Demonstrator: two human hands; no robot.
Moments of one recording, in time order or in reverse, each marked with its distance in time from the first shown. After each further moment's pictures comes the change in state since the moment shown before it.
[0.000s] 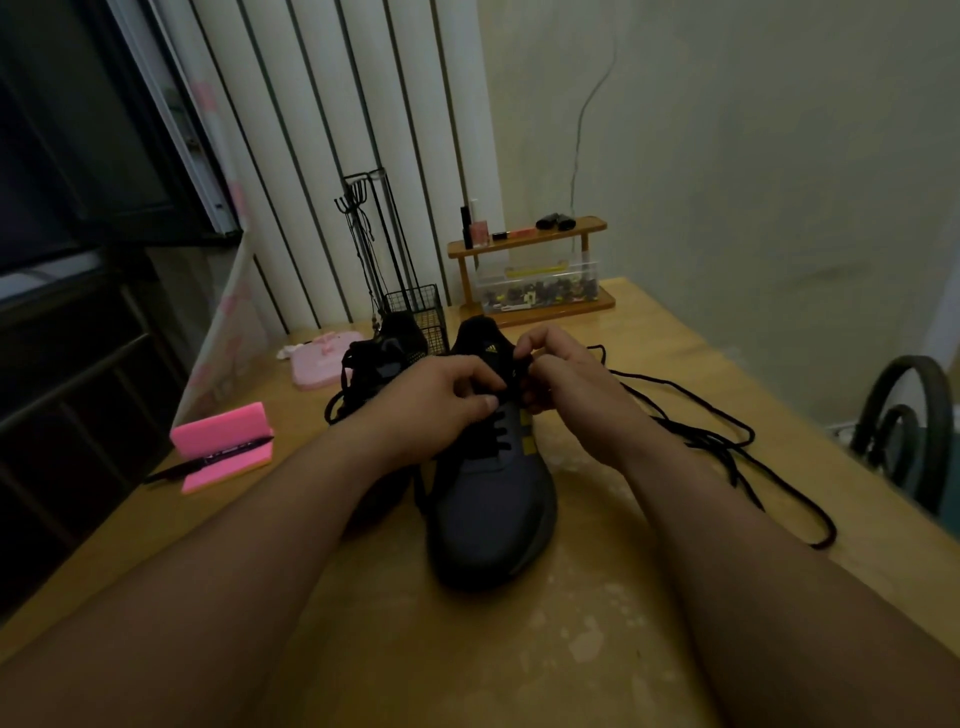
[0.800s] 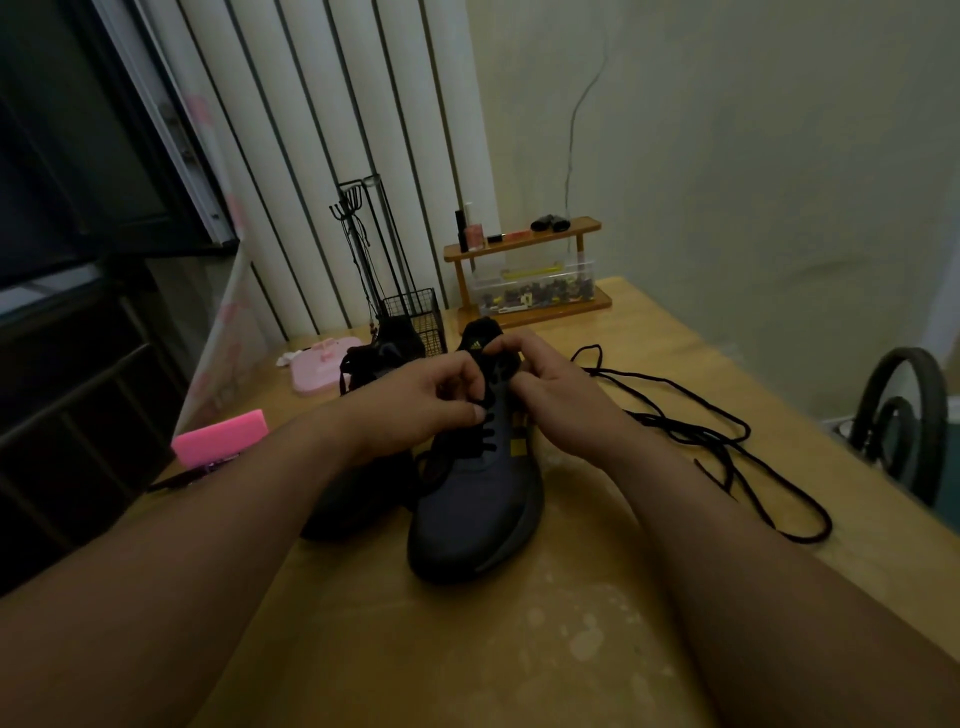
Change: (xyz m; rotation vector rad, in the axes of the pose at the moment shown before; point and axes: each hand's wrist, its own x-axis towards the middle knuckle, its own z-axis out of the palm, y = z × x) left_hand 0.011 -0.021 -0.019 -0.076 -0.181 0.073; right_hand 0.001 0.005 0.006 -0.255 -0.045 -0.050
